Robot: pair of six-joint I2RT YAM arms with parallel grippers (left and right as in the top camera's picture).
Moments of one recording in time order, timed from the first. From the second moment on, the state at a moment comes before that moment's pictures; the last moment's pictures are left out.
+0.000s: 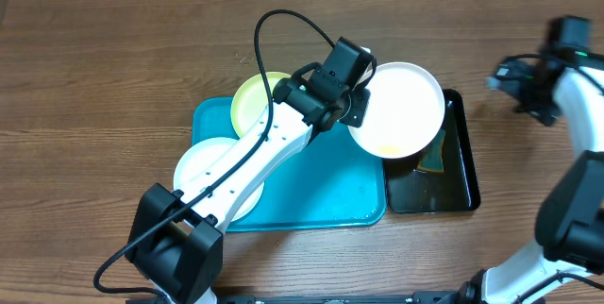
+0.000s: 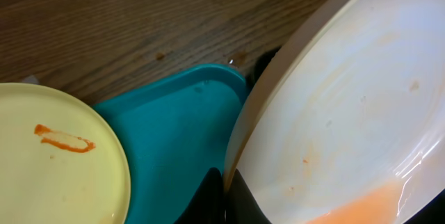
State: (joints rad) left arm -0.67 1.82 1.53 -0.68 -0.04 -0.32; right arm -0.33 1.87 1.45 -0.83 0.00 0.37
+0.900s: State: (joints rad) left arm -0.88 1.82 1.53 -0.58 -0.24 -0.23; right arm -0.63 1.87 1.45 -0.85 0.01 0.38
